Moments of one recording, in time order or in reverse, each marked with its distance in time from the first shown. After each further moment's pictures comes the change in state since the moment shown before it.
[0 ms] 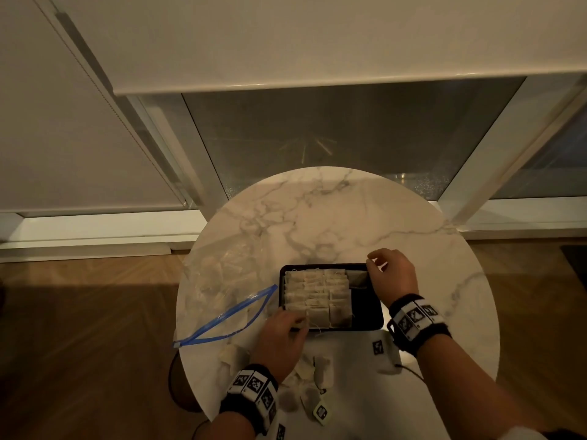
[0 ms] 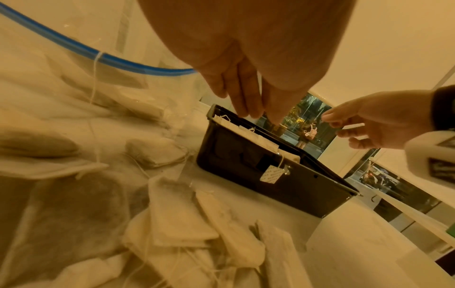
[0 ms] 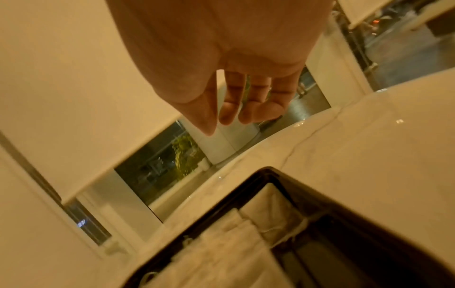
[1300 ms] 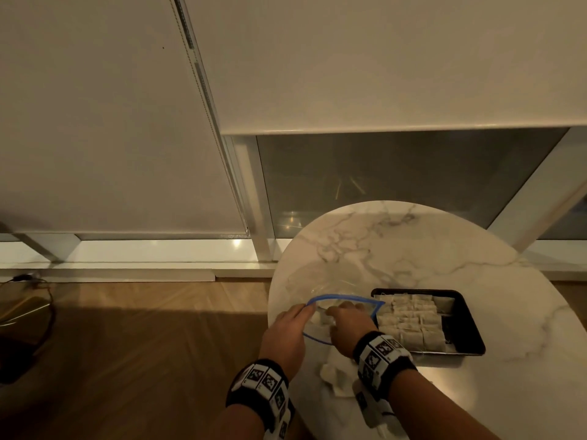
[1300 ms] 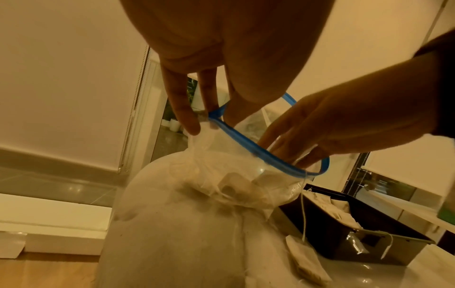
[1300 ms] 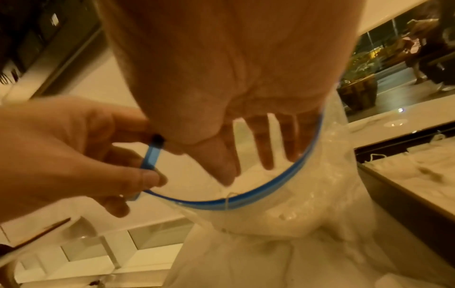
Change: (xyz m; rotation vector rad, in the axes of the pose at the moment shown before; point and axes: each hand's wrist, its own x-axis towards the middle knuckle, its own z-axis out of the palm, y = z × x) left_hand -0.009 -0.097 -0.190 0.321 -0.069 0.026; right_hand -0.121 -0.213 0.159 -0.511 -0.595 -0.246
